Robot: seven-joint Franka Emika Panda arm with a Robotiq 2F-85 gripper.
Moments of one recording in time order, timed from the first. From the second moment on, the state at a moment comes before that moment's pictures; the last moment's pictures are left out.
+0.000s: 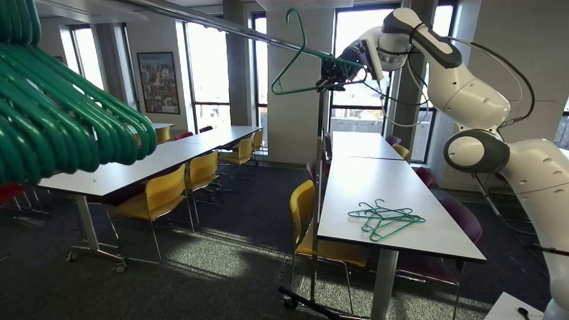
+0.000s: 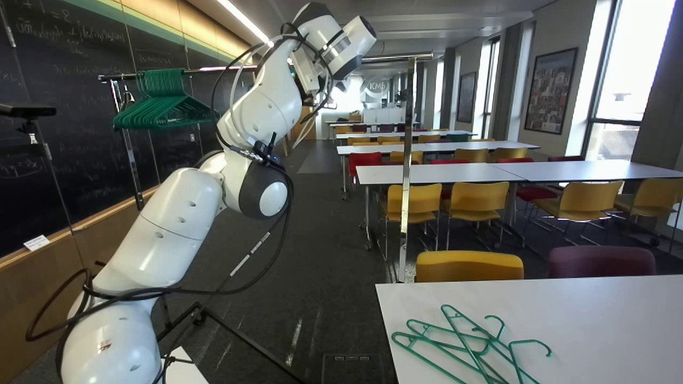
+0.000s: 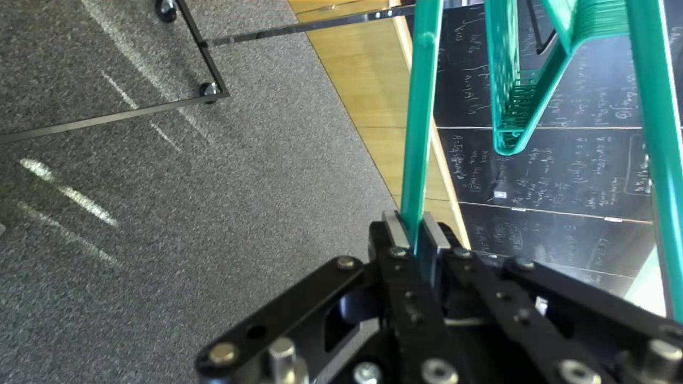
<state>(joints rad) -0.13 0.66 0.29 -0.38 0.91 1.24 0.54</state>
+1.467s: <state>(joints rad) -0.13 0.66 0.24 -0.38 0.95 1.31 0.99</state>
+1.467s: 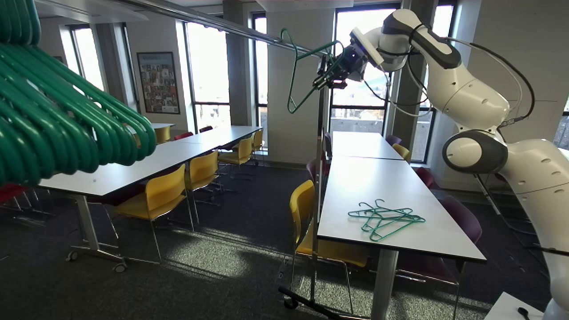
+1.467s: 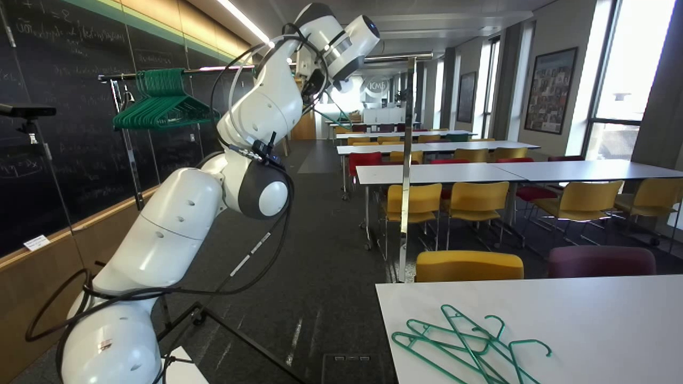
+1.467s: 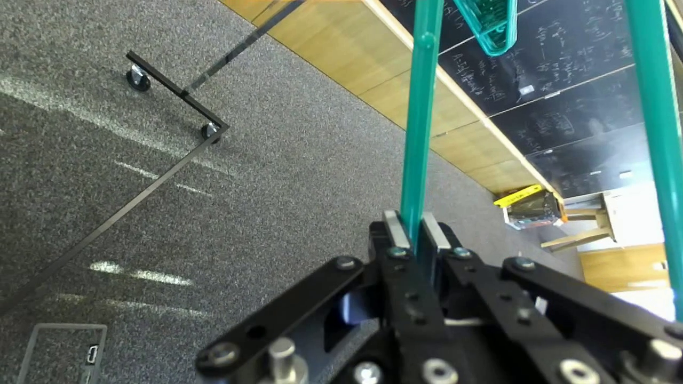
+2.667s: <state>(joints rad) -0.12 0.66 0.25 -0.37 0.93 1.23 0.87</state>
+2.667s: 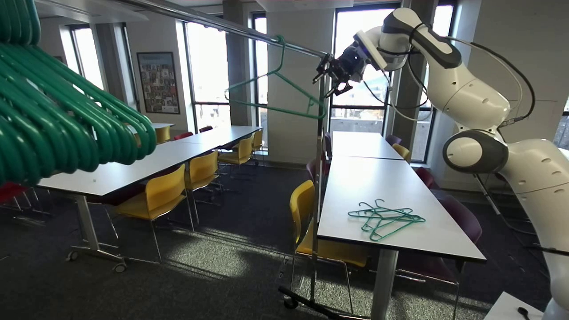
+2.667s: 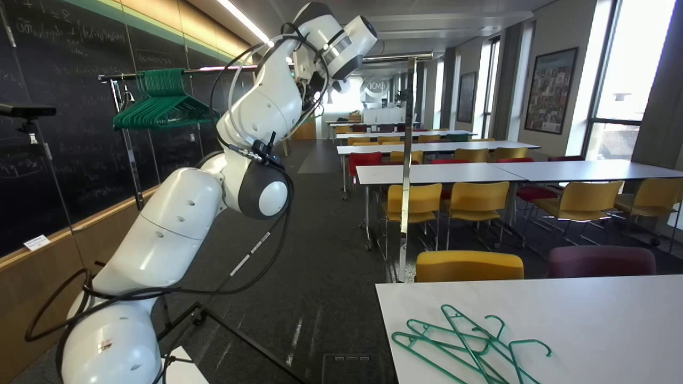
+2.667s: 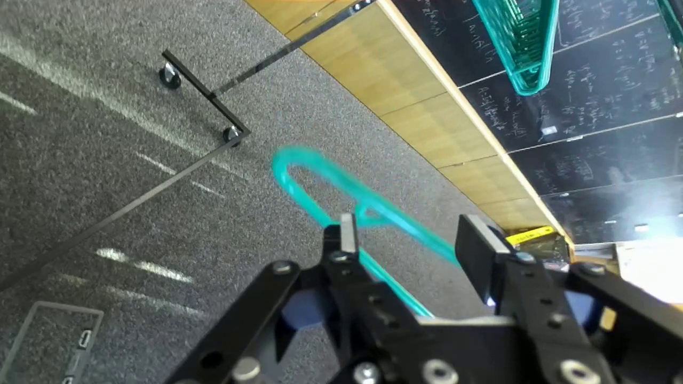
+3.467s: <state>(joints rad) -0.20 0.70 0.11 -0.37 0.52 1.33 0.30</state>
